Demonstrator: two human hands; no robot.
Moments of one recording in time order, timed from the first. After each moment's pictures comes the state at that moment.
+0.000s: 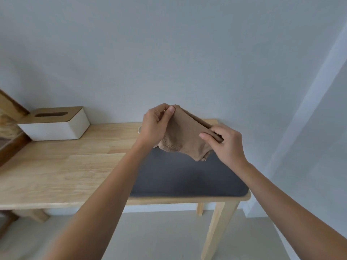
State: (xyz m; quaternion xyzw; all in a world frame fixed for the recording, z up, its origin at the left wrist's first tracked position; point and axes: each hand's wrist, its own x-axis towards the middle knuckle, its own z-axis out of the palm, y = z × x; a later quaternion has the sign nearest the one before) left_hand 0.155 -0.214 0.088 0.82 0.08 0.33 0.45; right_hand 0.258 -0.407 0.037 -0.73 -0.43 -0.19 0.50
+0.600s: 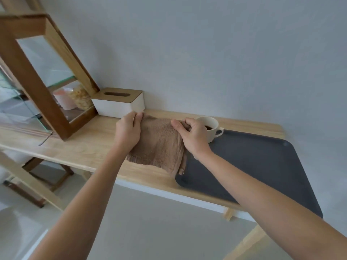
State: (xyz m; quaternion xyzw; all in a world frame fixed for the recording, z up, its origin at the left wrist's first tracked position) left_hand -0.004 -0.064 0.059 0.81 0.40 0.37 0.22; right_hand 0.141 -0.193 0.035 -0.64 -0.41 0.12 0.64
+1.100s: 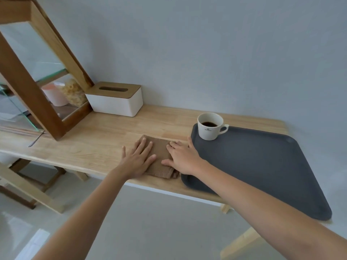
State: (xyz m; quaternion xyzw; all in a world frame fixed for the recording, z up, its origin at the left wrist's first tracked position) left_hand -0.036 -0.041 -0.049 0.93 0.33 -0.08 0.10; right_hand 0.120 -0.167 -0.026 -0.78 -0.62 0.05 -0.01
